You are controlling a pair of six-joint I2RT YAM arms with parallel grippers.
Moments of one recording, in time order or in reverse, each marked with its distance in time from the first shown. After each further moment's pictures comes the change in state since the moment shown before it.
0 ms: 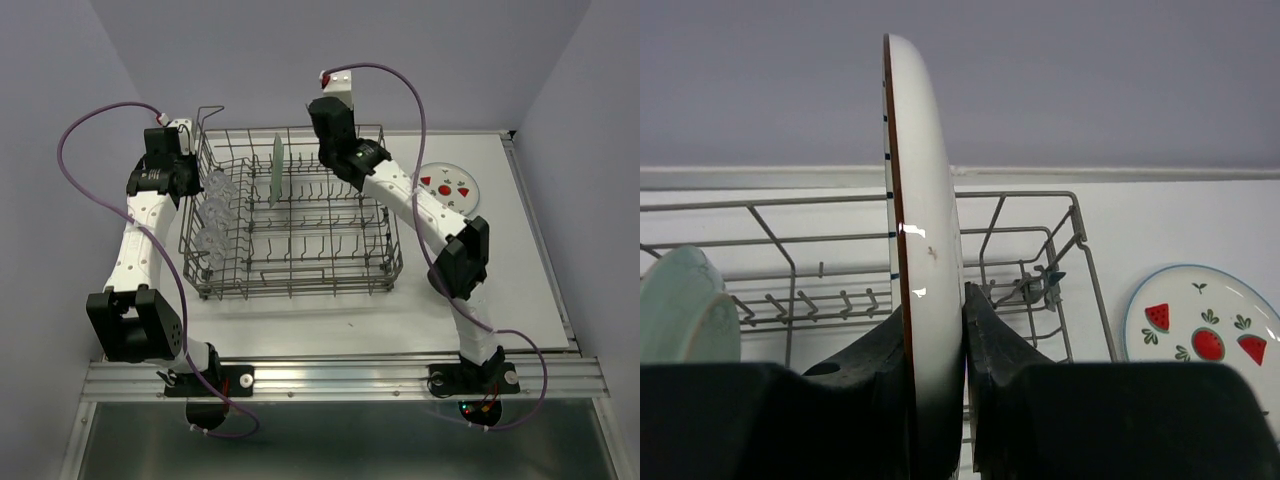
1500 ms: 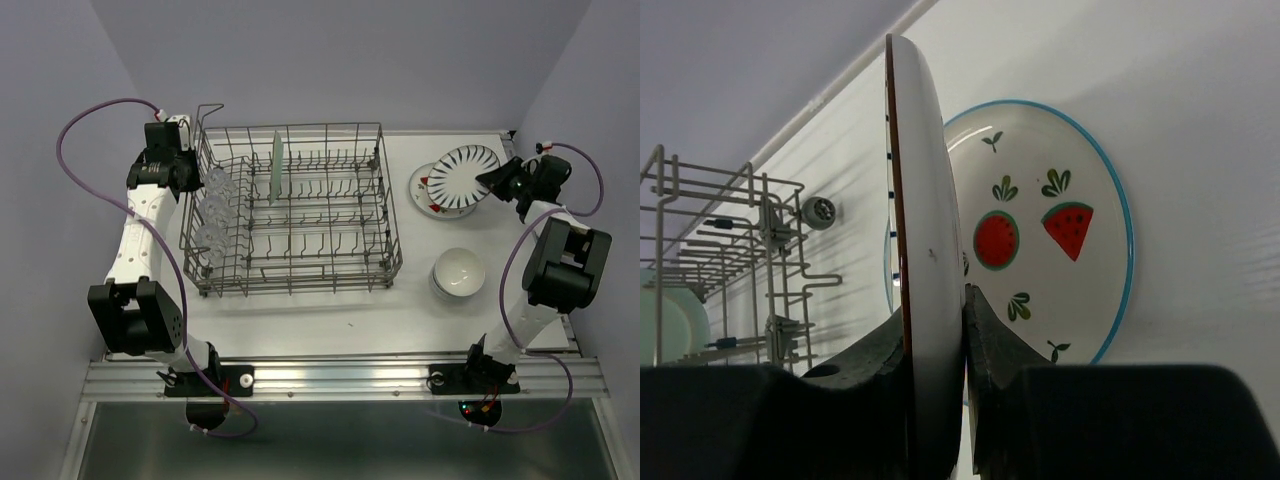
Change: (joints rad) left arm 0.000 0.043 0.056 -0.030 -0.007 -0.040; right arm -1.135 -0.369 -1.079 0.576 -1.458 0.444
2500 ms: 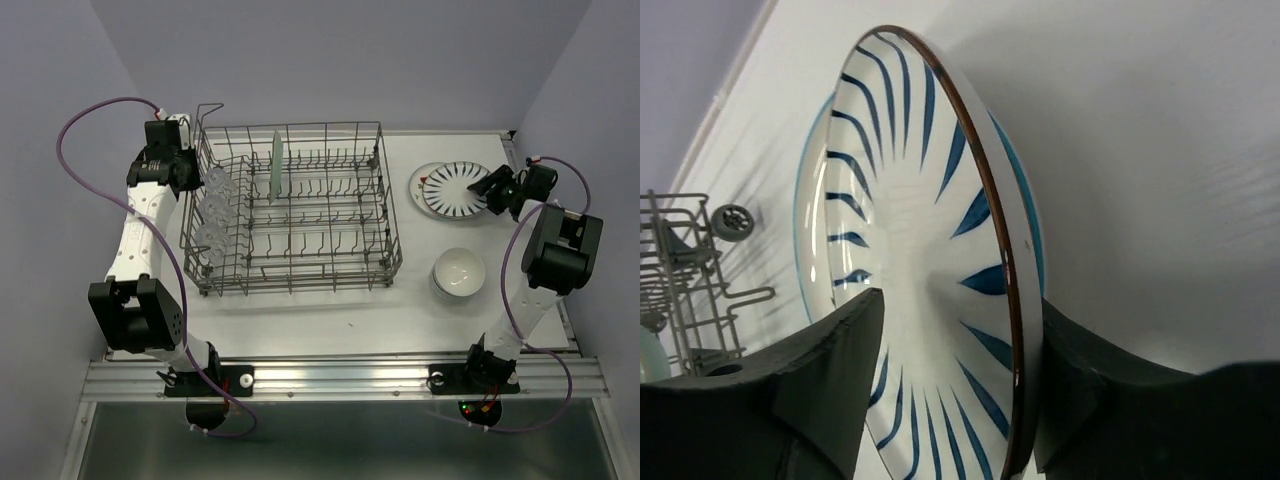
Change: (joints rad) left arm 0.000 0.016 0.021 -0.014 -0.002 -0.006; right arm 0.005 0.177 0.034 -0.018 0.056 0.023
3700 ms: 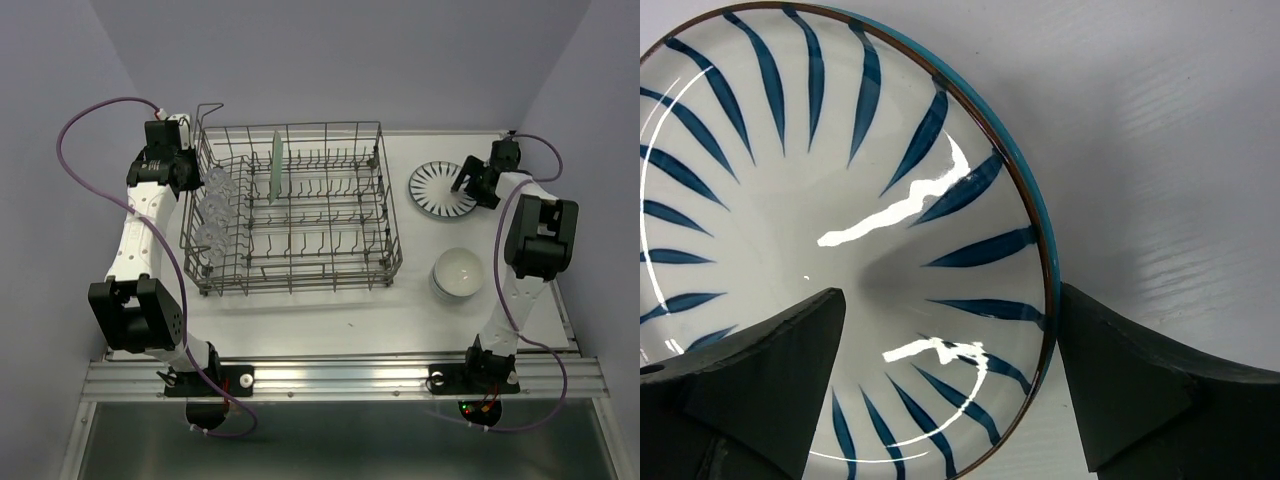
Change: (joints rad) left arm 0.000 0.000 0.000 0.000 0.002 0.000; right arm 0.187 0.106 0.307 -0.489 0.439 -0.235
